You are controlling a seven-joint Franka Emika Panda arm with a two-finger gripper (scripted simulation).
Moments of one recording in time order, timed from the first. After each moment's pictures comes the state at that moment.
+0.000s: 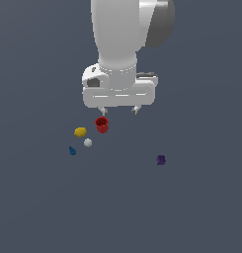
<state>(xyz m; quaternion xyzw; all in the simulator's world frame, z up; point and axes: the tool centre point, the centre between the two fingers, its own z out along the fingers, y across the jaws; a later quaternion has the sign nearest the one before) 0.005 -0.002 0.308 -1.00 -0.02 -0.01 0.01</state>
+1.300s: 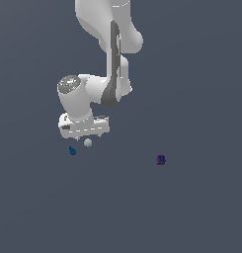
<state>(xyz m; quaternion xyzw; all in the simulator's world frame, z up) -0.032 -0.148 0.105 -1.00 -0.08 0.00 0.01</state>
